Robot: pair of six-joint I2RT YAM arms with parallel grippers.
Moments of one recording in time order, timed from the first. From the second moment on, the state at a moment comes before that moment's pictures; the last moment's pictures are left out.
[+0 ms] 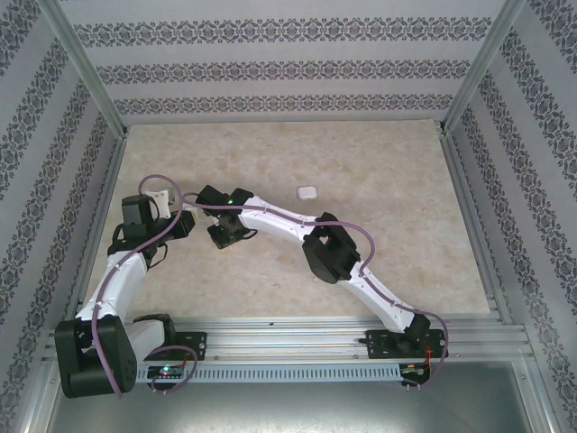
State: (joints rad) left arm 0.17 1.07 0.58 -0.24 0.48 -0.23; right arm 0.98 2.56 2.30 -1.00 -0.09 0.42
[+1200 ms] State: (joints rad) left arm -0.23 1.11 0.51 0.45 0.77 -0.31; right arm 0.82 1.59 1.56 -0.76 0.14 0.47
